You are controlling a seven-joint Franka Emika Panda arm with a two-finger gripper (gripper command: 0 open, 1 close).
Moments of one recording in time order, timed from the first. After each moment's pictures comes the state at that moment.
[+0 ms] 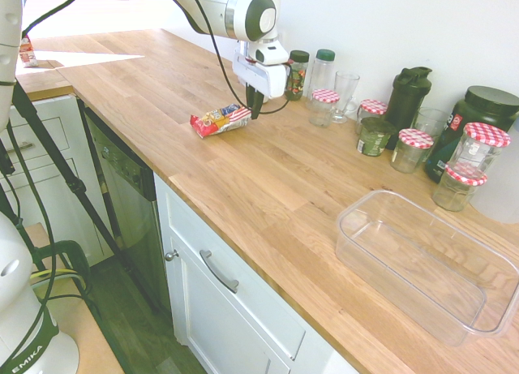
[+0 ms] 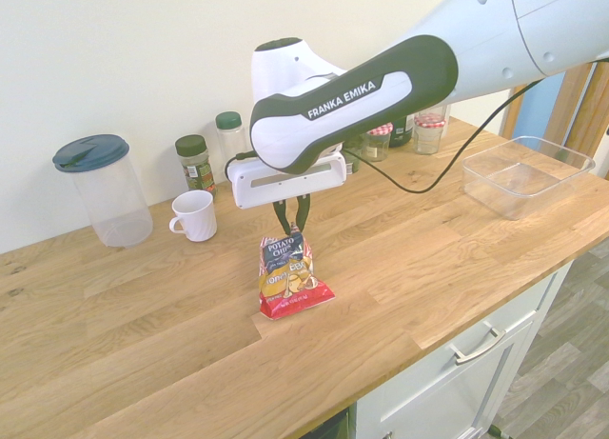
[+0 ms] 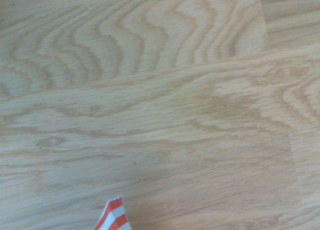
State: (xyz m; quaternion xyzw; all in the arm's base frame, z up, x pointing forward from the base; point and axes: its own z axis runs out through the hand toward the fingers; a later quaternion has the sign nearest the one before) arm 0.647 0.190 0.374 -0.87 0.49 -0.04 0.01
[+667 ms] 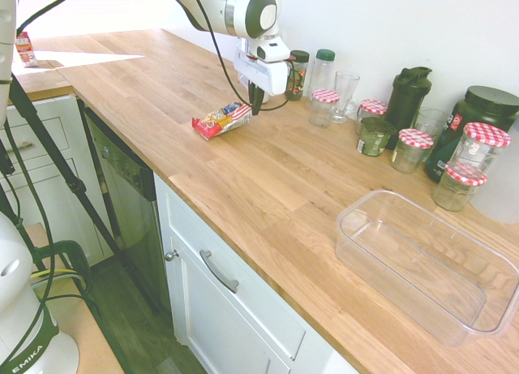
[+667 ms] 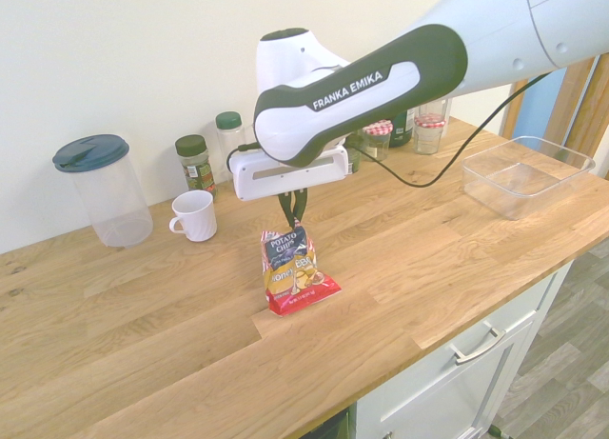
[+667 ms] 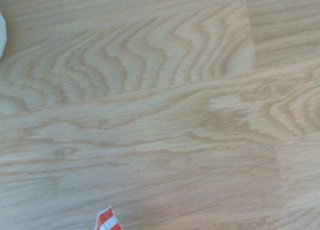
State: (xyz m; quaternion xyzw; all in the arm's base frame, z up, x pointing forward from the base) arm 0.642 0.186 0.402 -0.87 0.49 -0.05 0.03
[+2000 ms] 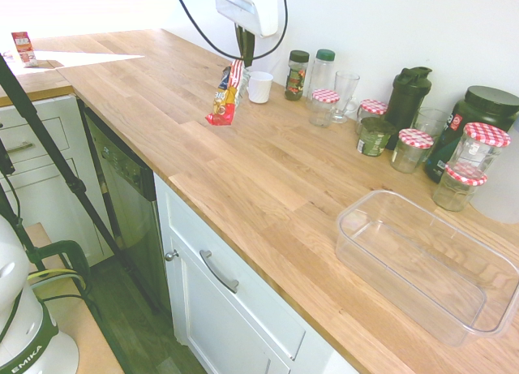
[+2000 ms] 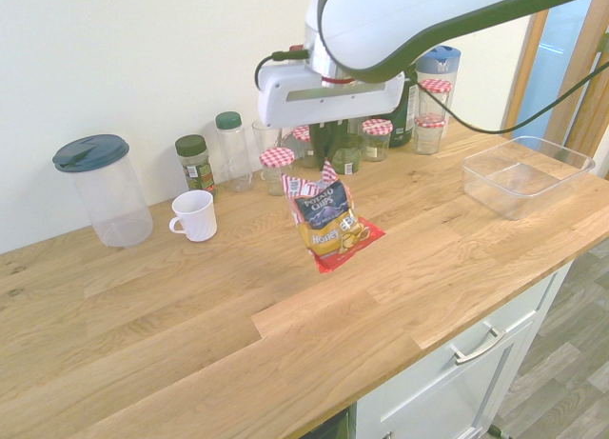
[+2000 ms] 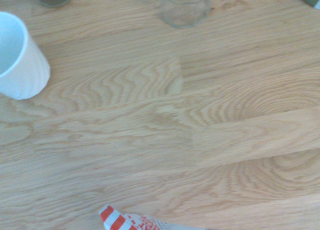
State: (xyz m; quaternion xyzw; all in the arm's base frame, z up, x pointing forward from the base) arm 0.544 0.131 0.541 -0.86 0.49 -0.12 0.07
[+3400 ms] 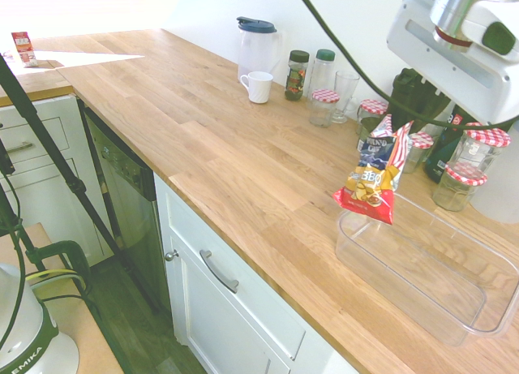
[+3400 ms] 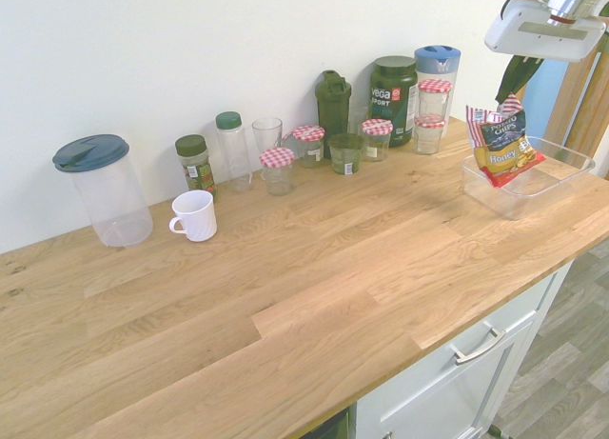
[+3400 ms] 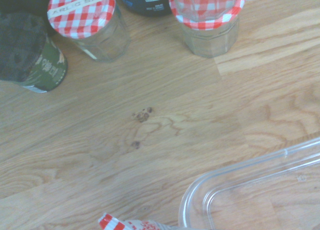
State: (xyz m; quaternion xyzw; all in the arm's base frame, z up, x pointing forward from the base) arm 0.519 -0.277 0.542 -0.82 0.55 -0.10 0.12
